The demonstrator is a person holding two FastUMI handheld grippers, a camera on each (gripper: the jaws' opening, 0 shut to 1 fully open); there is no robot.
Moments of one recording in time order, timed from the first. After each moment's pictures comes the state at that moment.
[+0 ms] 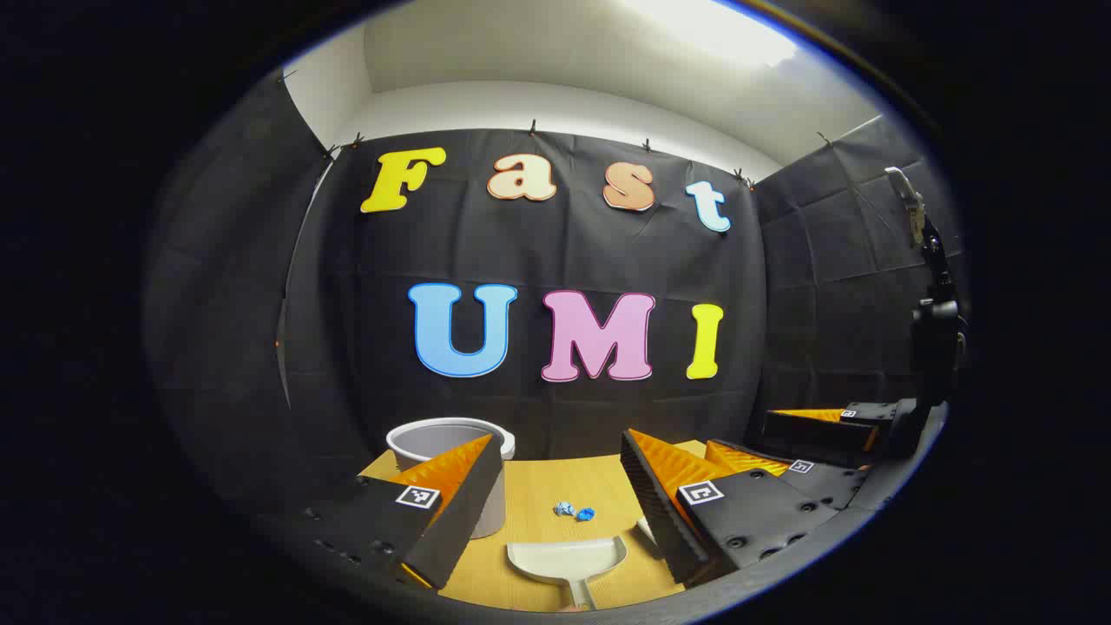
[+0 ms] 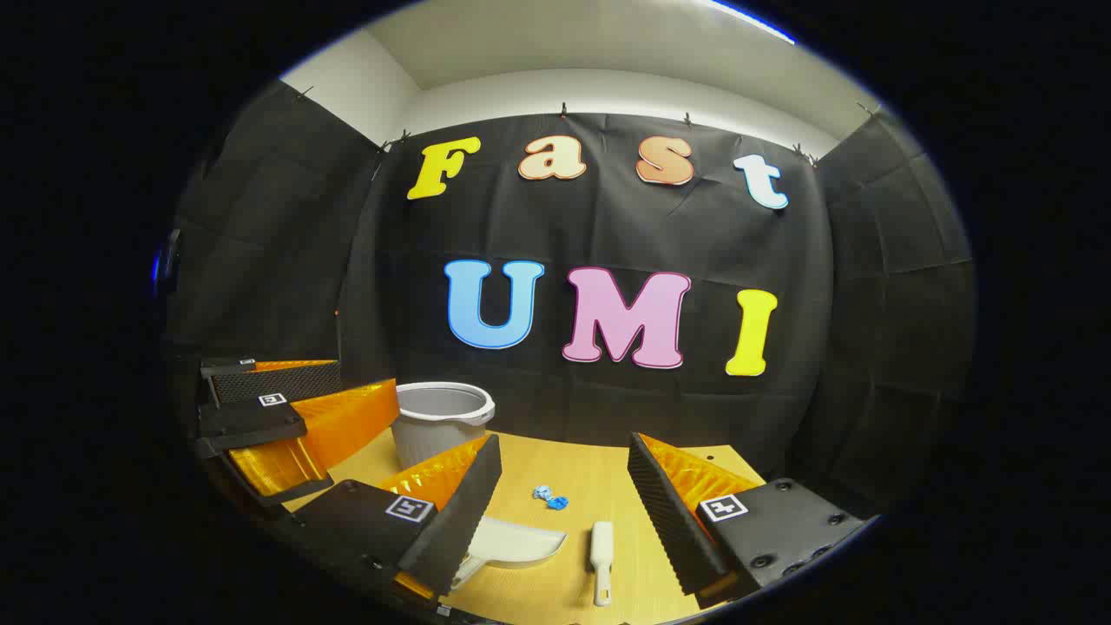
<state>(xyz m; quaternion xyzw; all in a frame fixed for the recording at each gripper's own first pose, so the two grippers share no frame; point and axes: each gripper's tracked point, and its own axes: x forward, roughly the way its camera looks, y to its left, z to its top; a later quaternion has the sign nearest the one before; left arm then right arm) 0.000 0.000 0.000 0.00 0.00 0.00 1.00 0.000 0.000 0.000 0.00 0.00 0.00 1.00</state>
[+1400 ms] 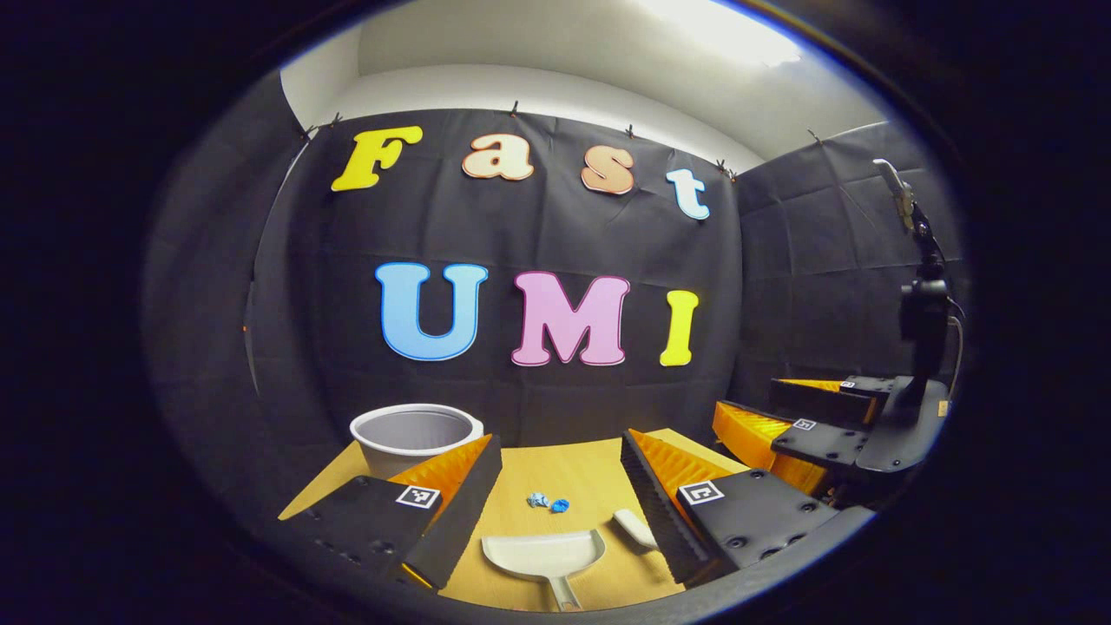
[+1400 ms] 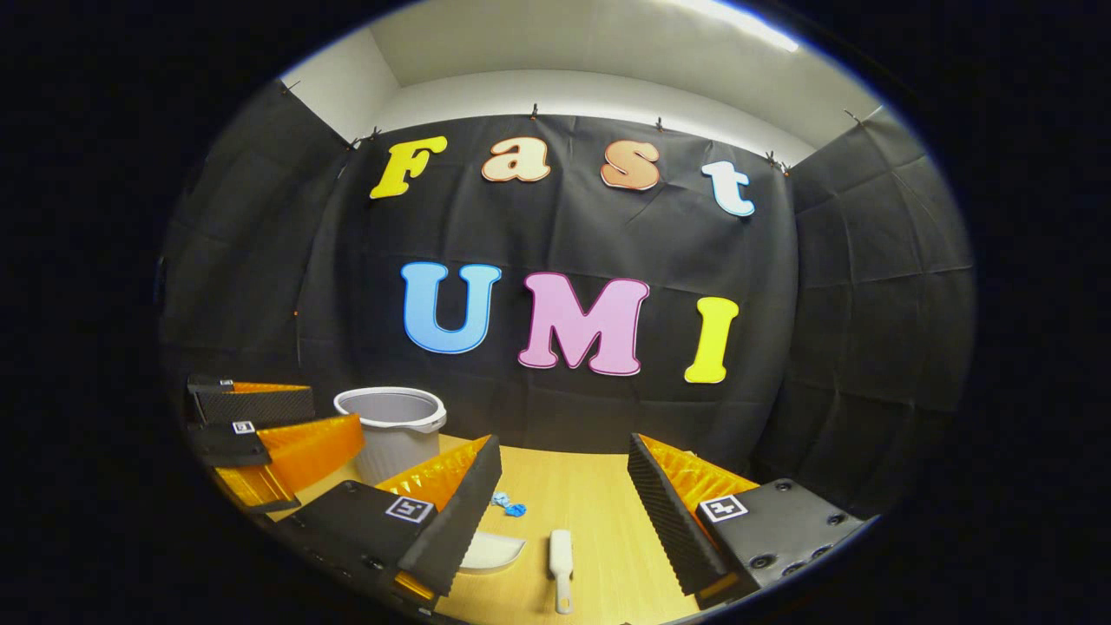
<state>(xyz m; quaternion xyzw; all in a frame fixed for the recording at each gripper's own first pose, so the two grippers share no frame) 0.025 -0.026 -0.021 0.00 0.04 -0.07 1.00 0.016 -0.051 0.008 -0.01 0.00 -0.07 1.00</state>
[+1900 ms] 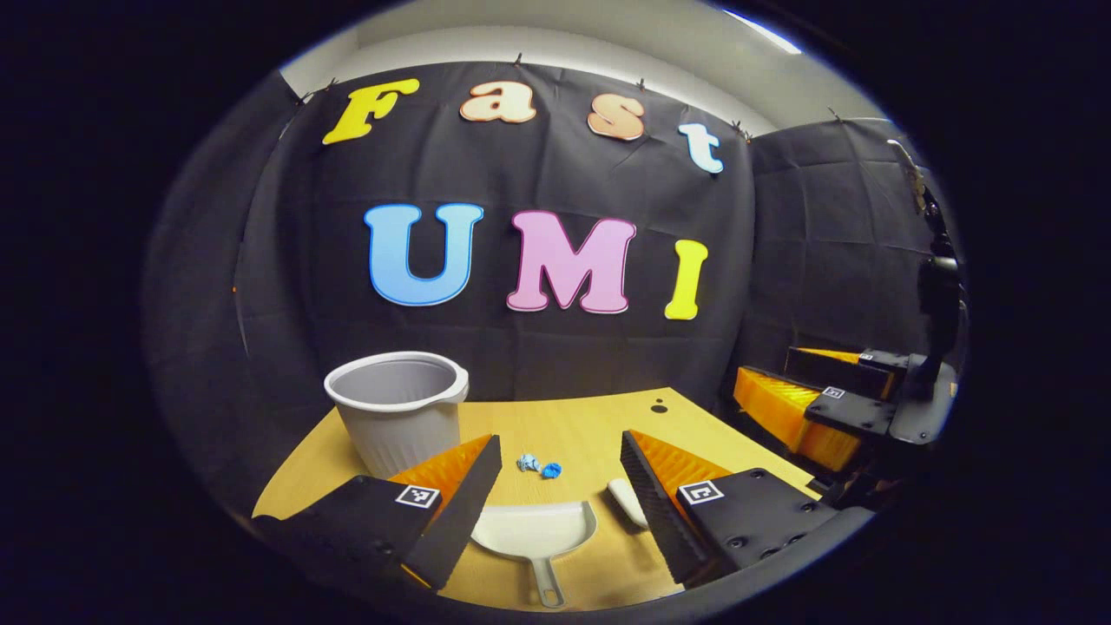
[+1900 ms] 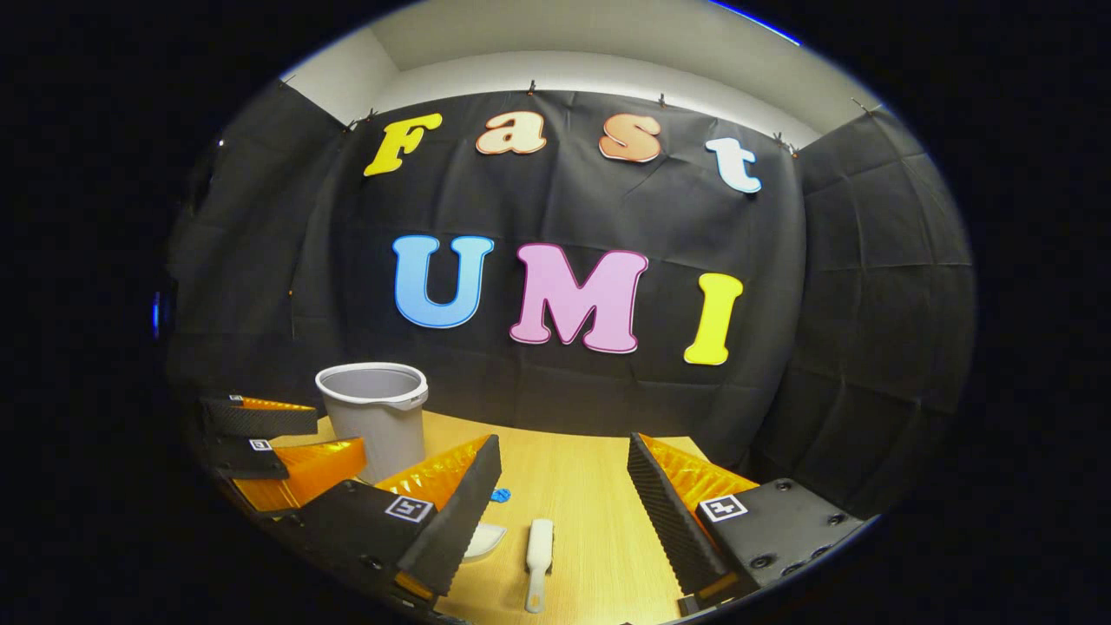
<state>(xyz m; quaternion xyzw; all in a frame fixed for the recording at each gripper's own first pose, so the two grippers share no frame) 0.065 -0.034 -0.078 -0.02 0.15 -0.05 0.99 0.043 -0.076 -0.024 -0.01 0.05 -0.04 1.00</state>
